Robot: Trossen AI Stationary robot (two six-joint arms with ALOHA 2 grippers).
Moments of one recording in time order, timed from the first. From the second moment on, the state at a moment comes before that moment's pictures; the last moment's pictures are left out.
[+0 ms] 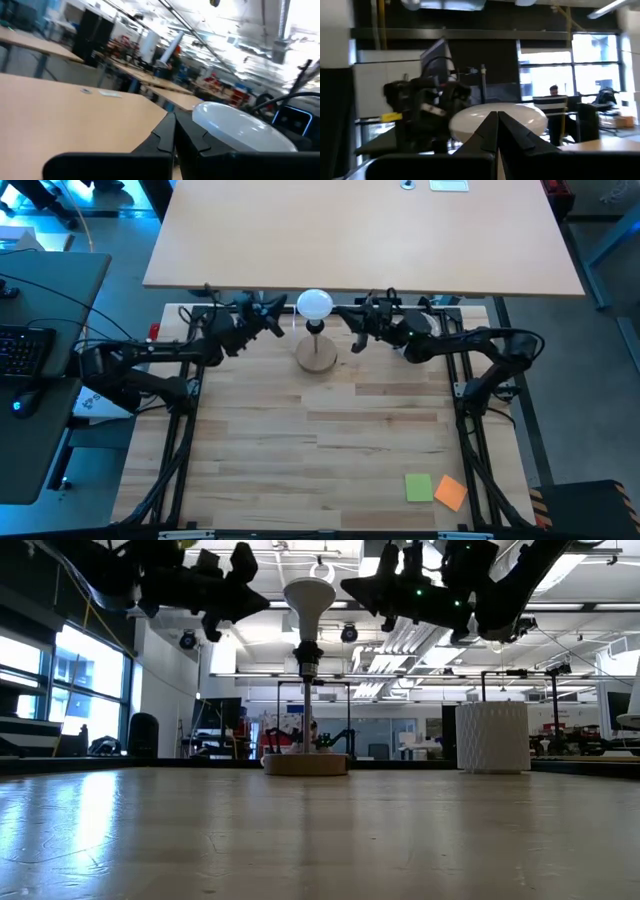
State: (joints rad) left arm 0.42 1.25 0.58 0.88 -0.31 -0.36; right arm -0.43 1.62 0.75 1.27 -0.18 0.13
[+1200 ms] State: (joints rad) left arm 0.32 1.25 0.62 0.84 -0.44 -0.30; right arm -0.45 1.66 0.75 1.31 -0.16 0.29
